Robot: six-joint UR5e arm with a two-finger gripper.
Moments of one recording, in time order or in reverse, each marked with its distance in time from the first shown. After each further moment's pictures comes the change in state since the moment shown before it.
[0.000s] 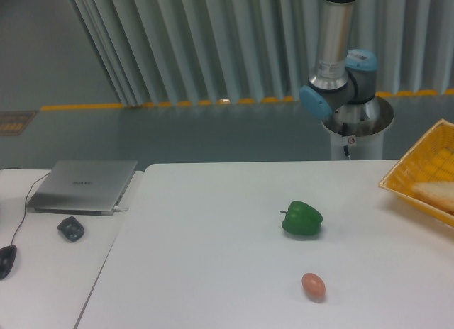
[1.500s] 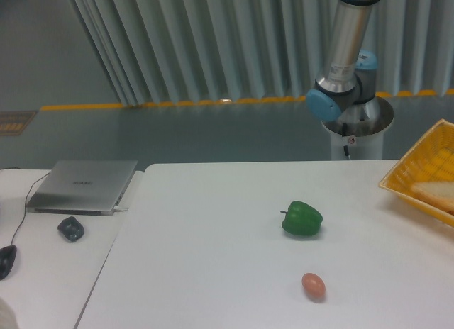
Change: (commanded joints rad) arm 0.077 -0.067 -0.087 0.086 -0.055 -0.011
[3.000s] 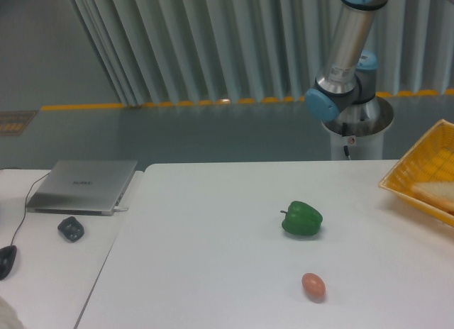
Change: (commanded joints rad) arm -0.043 -0.043 0.014 0.018 0.015 0.012
